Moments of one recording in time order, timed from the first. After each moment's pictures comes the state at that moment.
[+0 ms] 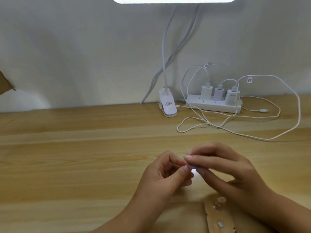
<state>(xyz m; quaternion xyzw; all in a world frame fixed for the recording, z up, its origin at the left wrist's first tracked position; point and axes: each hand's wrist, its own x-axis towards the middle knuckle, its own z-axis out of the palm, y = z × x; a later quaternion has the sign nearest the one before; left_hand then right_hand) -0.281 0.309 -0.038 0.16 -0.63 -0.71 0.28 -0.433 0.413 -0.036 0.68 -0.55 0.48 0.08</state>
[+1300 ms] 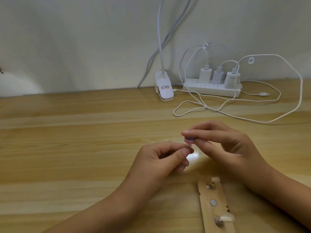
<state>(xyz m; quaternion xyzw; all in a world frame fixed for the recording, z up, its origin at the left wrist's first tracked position) -0.281 0.314 -0.035 0.18 -0.67 -0.67 0.24 -0.435 0.420 -0.035 0.61 -0.58 0.53 -0.10</state>
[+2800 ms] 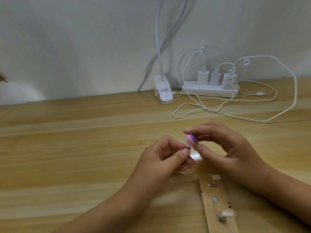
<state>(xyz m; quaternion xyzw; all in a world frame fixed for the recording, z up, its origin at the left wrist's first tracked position) -0.280 0.310 -0.039 0.14 -0.65 -0.71 0.25 -0.433 0.418 -0.037 0.63 -0.56 0.53 -0.05</state>
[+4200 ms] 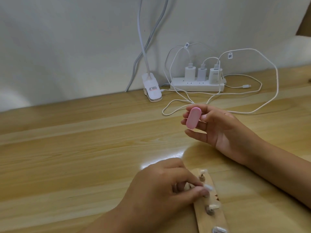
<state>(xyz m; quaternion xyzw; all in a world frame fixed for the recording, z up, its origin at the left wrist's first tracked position) -0.269 0.331 -0.044 0.03 -0.93 -0.29 0.24 -0.464 0.409 -0.025 0.34 -0.42 0.71 -0.45</state>
